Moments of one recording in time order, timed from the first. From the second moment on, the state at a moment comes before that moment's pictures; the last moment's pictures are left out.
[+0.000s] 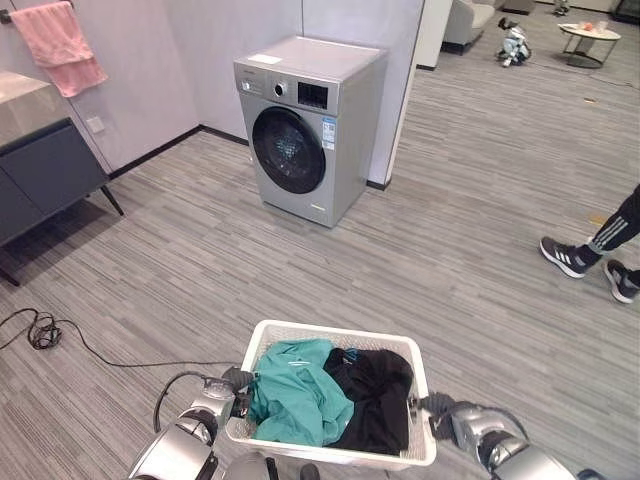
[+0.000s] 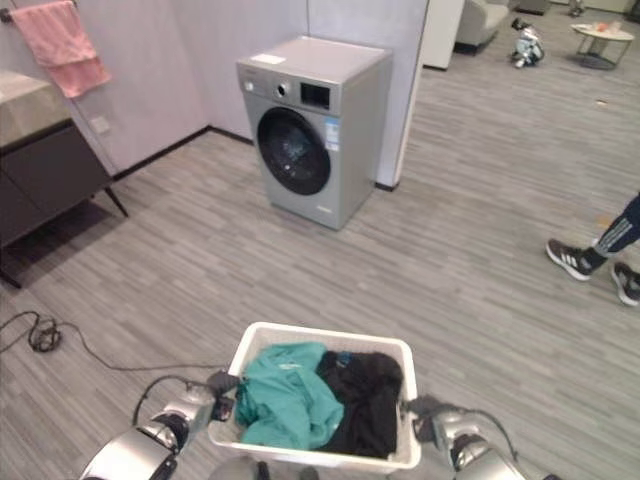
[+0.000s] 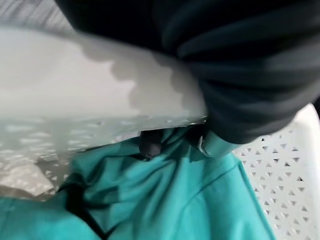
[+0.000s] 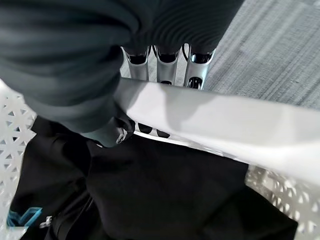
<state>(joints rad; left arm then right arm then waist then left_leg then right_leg) -0.46 0.19 -0.42 1.33 -0.31 0.05 0.03 -0.36 -0.34 0.44 1.29 0.42 0.09 0.12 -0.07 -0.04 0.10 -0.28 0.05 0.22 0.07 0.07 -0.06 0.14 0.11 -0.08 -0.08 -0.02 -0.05</state>
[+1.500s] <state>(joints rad) -0.39 0.19 -0.43 1.34 -0.30 0.01 0.02 -0.23 -0.32 0.40 1.30 0.34 0.08 0.18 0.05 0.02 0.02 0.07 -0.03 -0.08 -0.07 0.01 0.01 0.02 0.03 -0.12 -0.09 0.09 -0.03</state>
